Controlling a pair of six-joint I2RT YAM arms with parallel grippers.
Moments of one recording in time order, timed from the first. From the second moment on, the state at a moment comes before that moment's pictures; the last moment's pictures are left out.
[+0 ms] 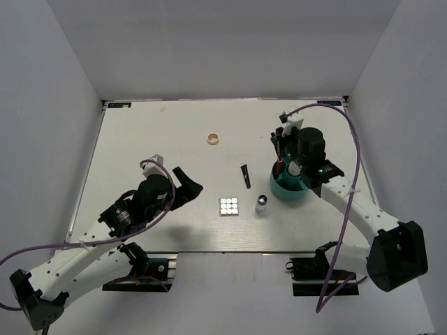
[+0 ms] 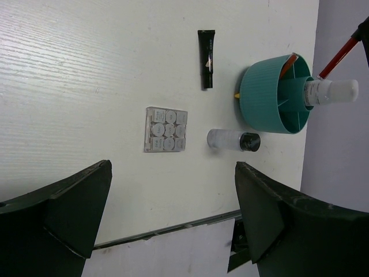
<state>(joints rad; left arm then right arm) -0.79 0.73 0.71 -0.55 -0.27 -1.04 0.44 1.20 0.84 0.10 -0.03 -0.07</state>
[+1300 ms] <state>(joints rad) -0.79 0.66 0.61 -0.50 -0.26 -1.04 0.56 1.22 0.72 0.21 0.23 -0.14</state>
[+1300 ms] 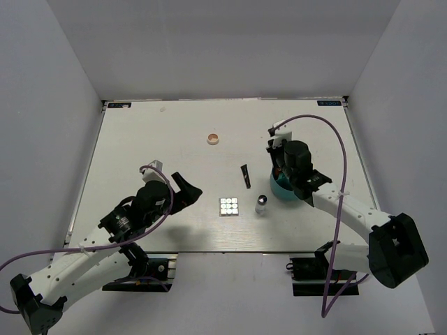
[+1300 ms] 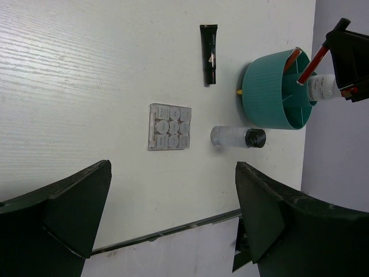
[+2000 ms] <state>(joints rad) -0.79 0.65 0.60 -0.49 -0.25 -1.04 0.59 1.25 0.65 0.29 0.25 -0.15</state>
